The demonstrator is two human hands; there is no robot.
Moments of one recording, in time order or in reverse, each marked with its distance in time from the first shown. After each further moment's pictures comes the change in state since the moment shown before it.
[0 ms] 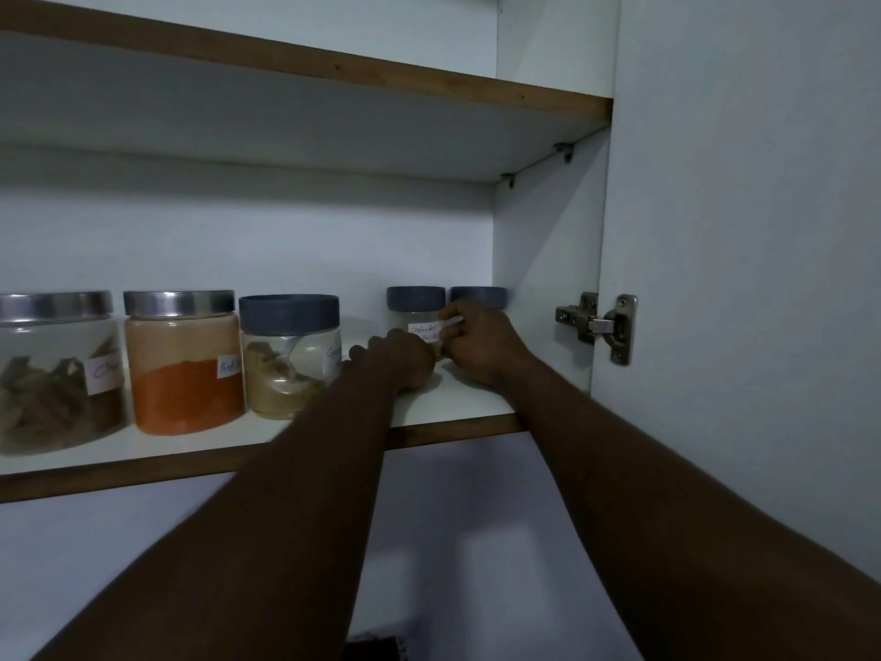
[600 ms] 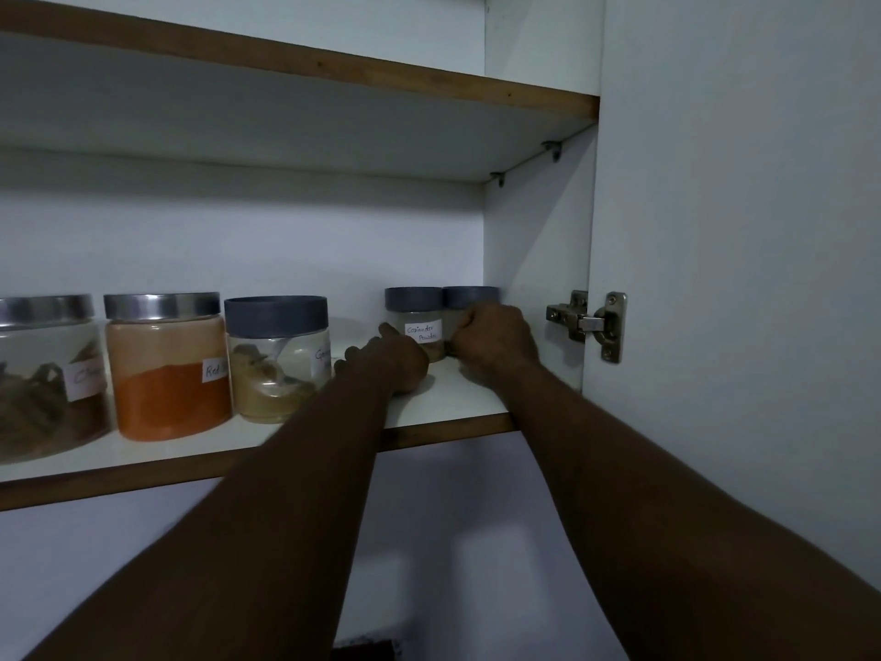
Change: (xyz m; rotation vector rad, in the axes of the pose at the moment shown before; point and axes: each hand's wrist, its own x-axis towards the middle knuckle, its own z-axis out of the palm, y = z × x) left_hand 0.007 0.000 0.004 -0.021 0.028 0.045; right_hand -0.005 -0.002 -0.010 -0.263 0.213 0.187
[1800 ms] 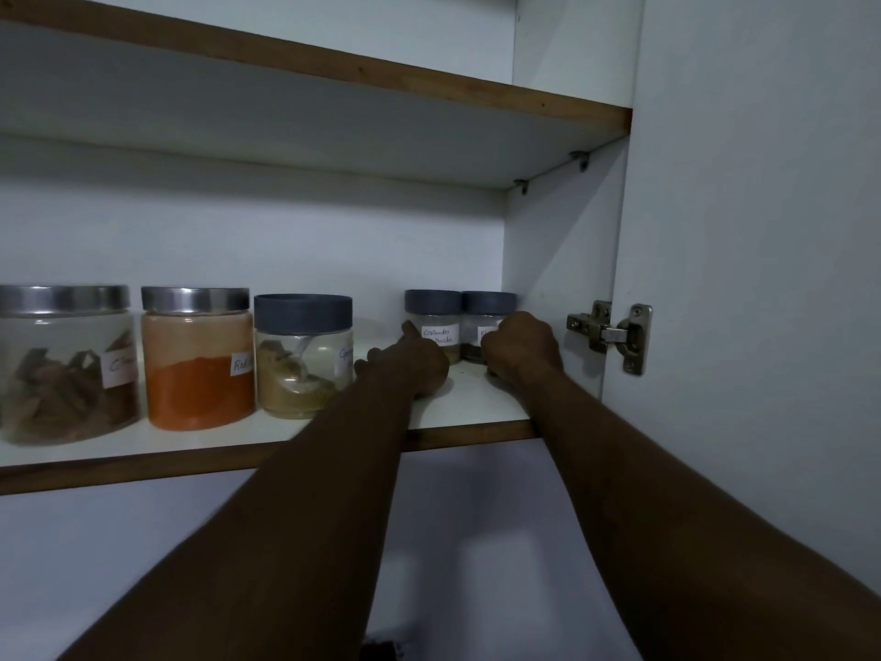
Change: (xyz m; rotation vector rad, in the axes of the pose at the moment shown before) left_hand 0.013 -0.001 0.007 0.032 -0.074 -0.016; right_hand 0.002 0.003 -0.003 0.056 -0.033 0.212
